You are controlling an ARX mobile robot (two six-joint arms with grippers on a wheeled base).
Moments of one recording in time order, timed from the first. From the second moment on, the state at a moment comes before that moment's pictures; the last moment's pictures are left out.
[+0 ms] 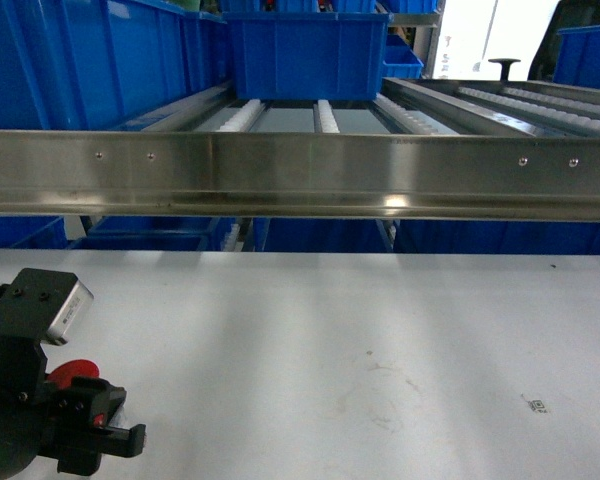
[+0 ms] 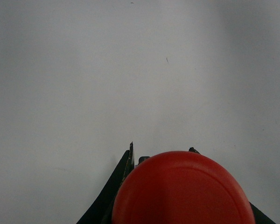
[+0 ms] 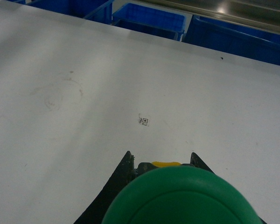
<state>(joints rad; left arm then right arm) -0.18 1.92 0.45 0.75 0.00 -0.04 -0.11 0.97 0.01 0.54 -0.30 -0.24</state>
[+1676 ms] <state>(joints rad) -0.39 0.79 0.33 0.17 -0.16 -0.07 -0.11 0.97 0.01 0.54 -0.29 -0.24</state>
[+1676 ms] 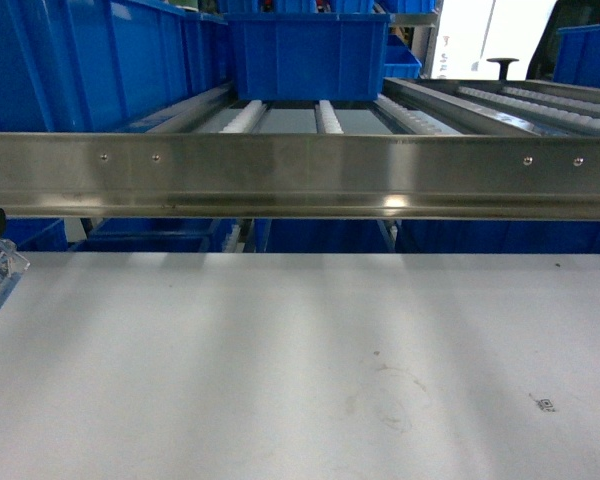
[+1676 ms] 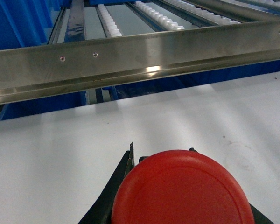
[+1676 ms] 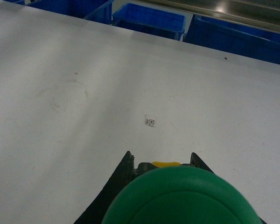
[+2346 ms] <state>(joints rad) -0.39 0.78 0.33 0.17 -0.16 -0.07 -0.11 0.97 0.01 0.54 -0.29 -0.24</state>
